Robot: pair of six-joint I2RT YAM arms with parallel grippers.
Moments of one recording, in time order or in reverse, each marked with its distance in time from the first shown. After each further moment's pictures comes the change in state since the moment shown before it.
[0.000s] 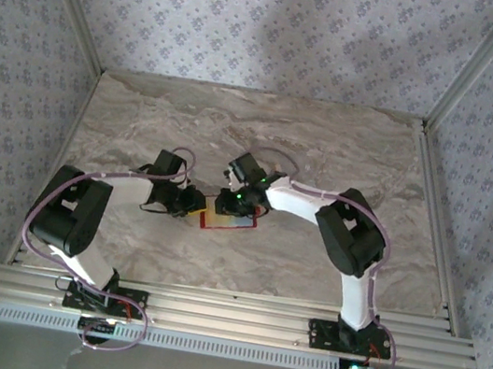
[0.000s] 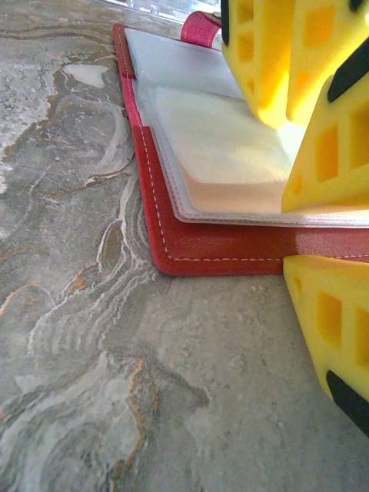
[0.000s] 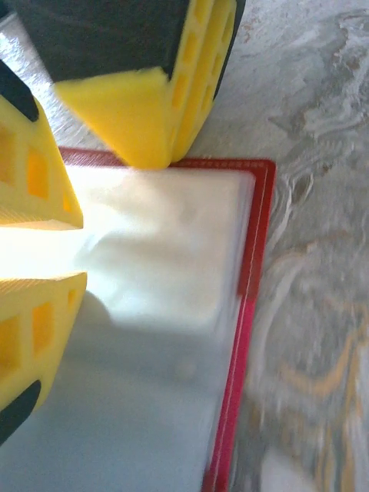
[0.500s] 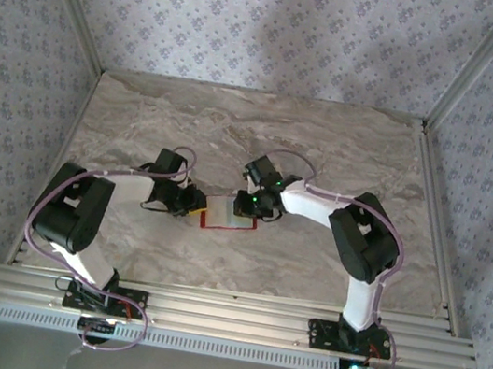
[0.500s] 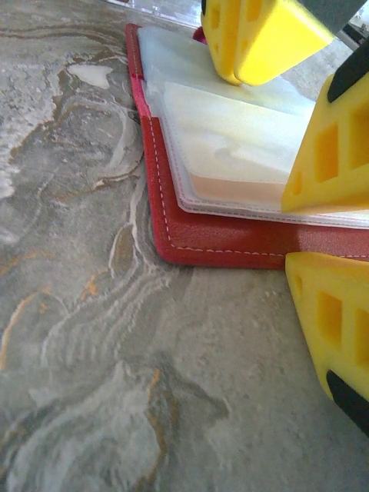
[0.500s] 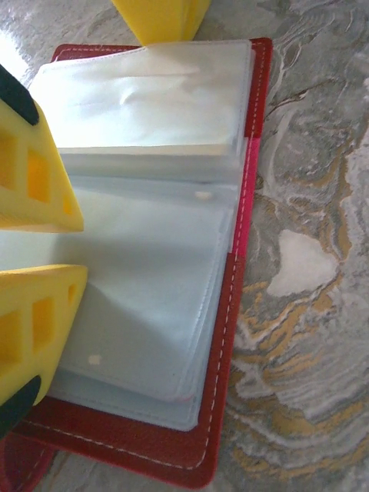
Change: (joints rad) left arm 0.000 0.030 0.026 -0.008 0.015 0.008; right arm -0.047 -0.074 -0.124 0.012 0.103 -0.022
